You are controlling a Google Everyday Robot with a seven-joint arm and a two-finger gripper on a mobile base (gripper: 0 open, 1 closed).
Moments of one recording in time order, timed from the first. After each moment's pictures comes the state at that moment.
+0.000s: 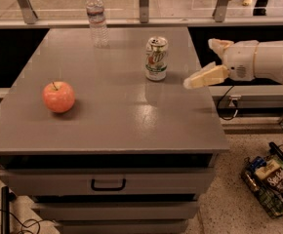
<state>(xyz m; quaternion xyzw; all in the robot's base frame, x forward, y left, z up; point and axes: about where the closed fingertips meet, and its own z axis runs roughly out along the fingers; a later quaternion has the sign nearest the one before) 0.633 -0.169 0.905 -0.44 0.69 0.21 0.53</state>
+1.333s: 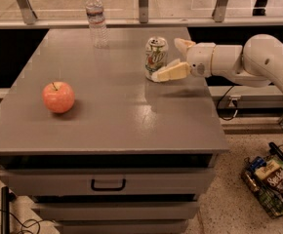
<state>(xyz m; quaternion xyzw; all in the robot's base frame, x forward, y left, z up) 0.693 -0.082 0.883 -0.44 0.64 0.29 0.56</state>
